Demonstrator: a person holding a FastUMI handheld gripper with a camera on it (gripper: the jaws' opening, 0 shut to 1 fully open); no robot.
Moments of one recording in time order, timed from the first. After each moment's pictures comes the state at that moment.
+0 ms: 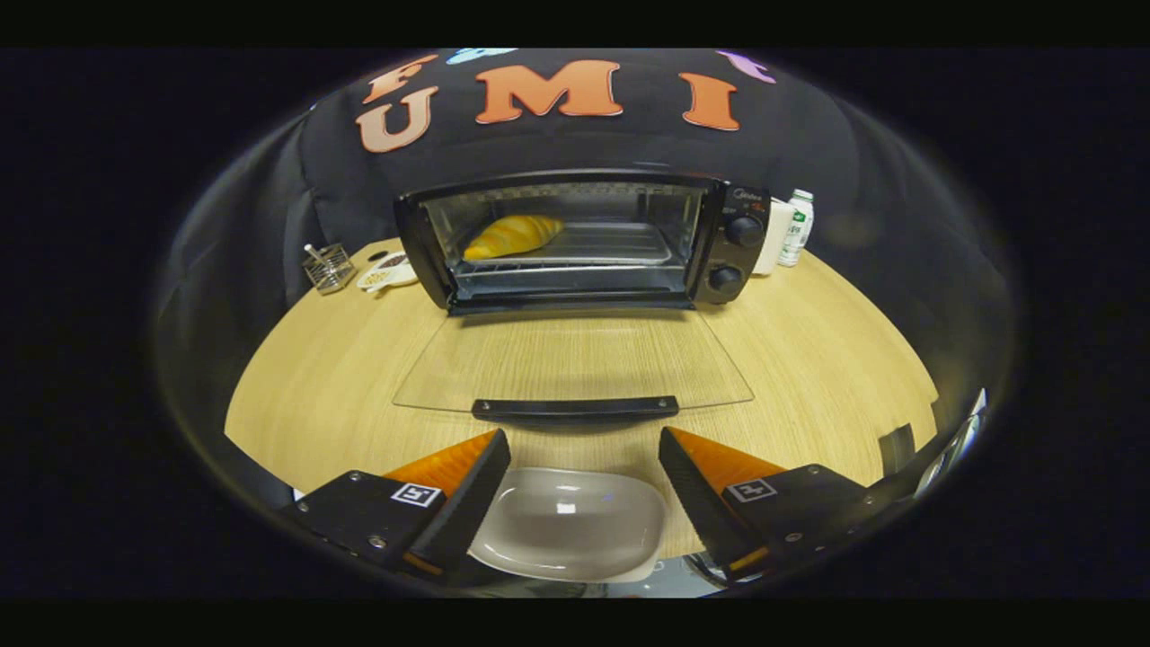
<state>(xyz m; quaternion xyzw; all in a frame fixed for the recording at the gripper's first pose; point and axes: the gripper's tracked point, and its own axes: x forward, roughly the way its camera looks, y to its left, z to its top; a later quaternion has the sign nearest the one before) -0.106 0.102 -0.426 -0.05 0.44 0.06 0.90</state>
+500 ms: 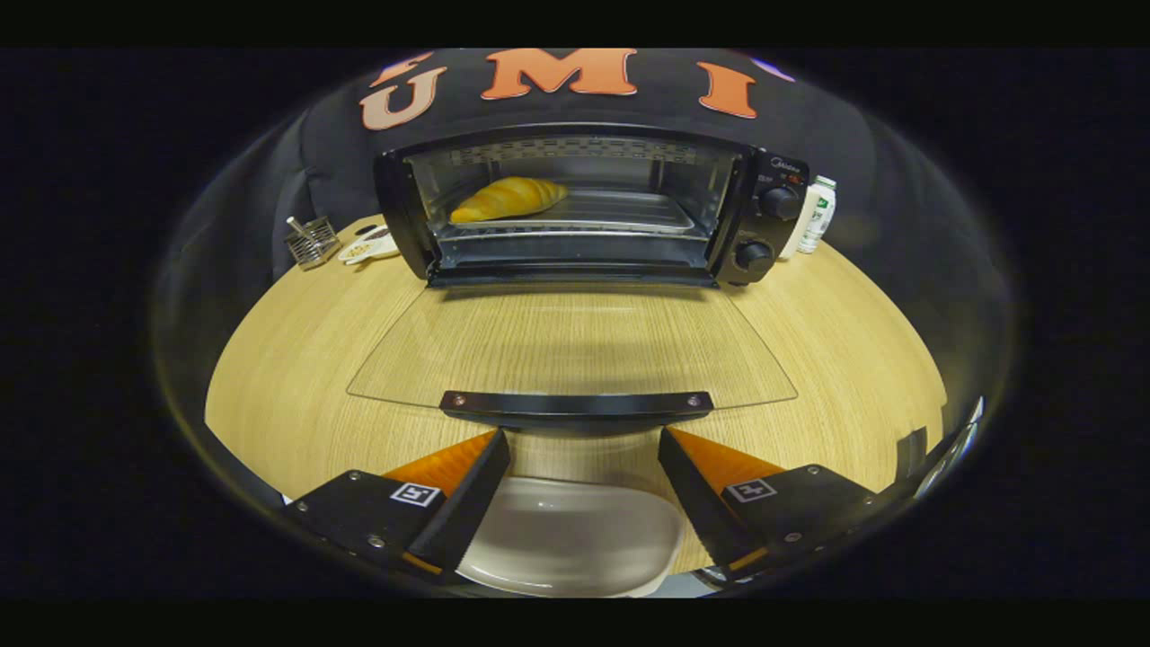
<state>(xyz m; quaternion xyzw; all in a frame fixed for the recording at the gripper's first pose) -0.097 0.108 -0.457 -0.07 0.46 0.05 0.88</state>
